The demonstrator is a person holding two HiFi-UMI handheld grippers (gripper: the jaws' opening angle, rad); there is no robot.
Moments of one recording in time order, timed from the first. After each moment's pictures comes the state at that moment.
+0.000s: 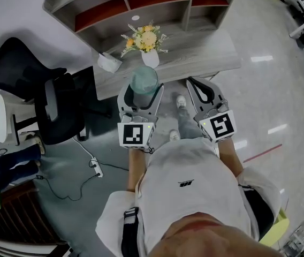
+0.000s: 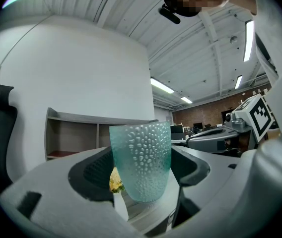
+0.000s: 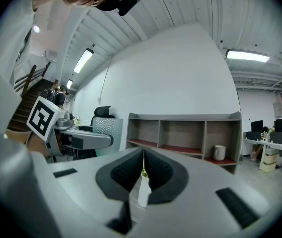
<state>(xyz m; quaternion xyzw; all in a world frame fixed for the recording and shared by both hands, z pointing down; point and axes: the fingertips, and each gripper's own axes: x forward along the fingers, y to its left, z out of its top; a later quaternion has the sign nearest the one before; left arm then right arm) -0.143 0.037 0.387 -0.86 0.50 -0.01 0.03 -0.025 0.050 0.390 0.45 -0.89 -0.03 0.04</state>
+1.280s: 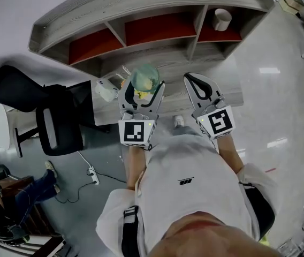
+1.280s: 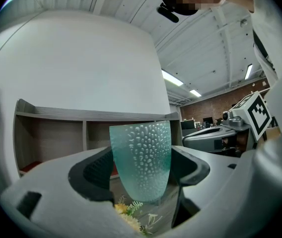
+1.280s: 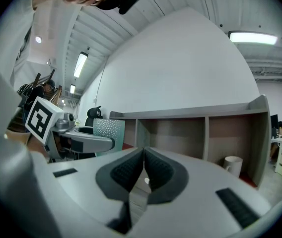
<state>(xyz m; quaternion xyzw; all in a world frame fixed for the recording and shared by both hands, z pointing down) -0.096 -0.182 0.377 -0.84 0.54 -0.03 0.04 0.008 -0.181 0.377 0.39 -0.92 -0.03 0.03</state>
